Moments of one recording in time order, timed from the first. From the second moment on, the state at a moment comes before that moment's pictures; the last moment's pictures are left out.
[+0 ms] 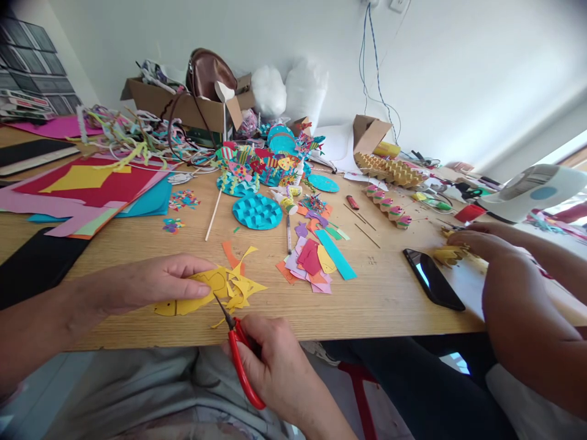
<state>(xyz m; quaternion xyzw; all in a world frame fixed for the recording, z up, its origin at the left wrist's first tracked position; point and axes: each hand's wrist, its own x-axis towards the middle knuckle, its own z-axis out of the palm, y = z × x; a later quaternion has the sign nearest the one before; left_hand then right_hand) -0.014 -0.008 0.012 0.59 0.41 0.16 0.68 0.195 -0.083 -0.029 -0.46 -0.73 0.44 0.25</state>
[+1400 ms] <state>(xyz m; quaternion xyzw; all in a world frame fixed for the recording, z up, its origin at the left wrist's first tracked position) 0.001 -0.021 0.002 0.46 0.40 0.33 0.72 0.178 -0.085 -0.039 -0.46 -0.59 0.58 0.33</state>
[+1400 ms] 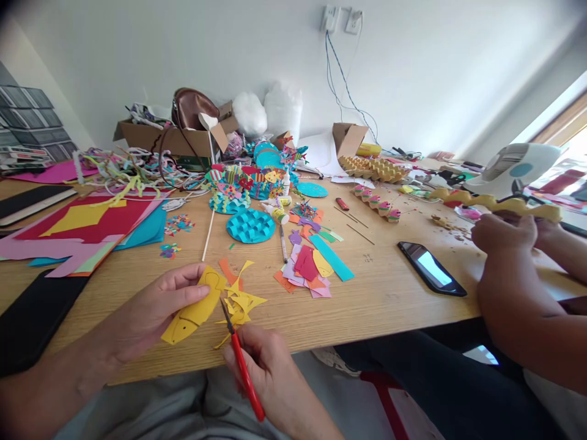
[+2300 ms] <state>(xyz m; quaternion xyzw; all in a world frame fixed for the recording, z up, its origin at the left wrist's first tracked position) 0.029 -0.042 -0.008 0.39 0.41 0.38 0.74 0.164 -0.090 -0.051 -0.40 -0.50 0.63 0.44</state>
